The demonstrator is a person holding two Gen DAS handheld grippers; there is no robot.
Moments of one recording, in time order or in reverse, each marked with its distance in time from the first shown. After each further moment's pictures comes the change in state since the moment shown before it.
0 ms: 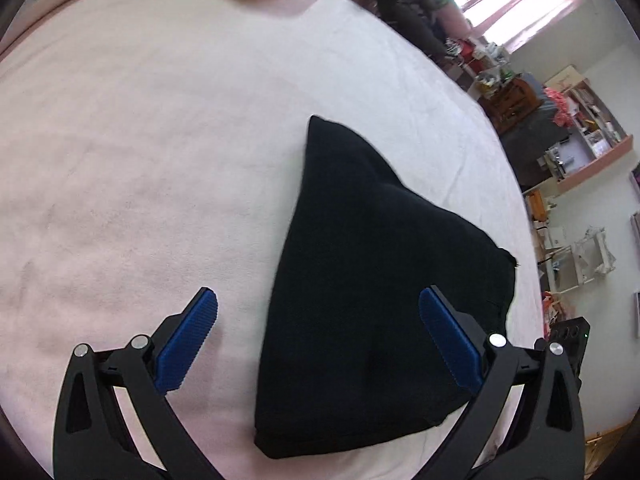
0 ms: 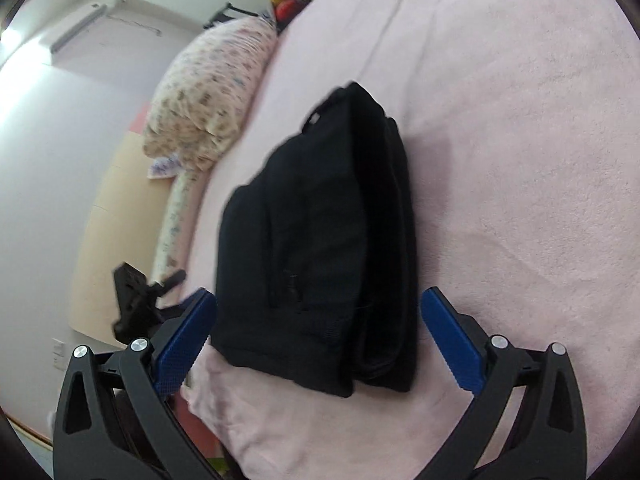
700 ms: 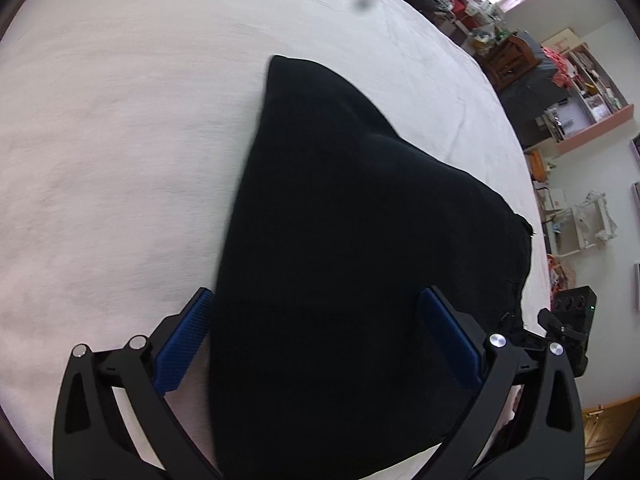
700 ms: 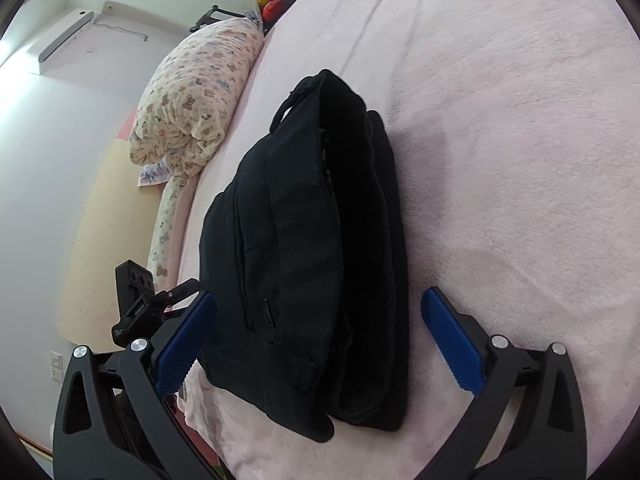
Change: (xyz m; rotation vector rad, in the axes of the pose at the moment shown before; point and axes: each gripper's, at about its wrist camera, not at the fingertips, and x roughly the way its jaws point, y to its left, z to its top) left arm 0.054 -0.020 0.000 0.066 0.138 -0.043; right arm 0.012 -0.018 0.004 0.036 -0.003 0.005
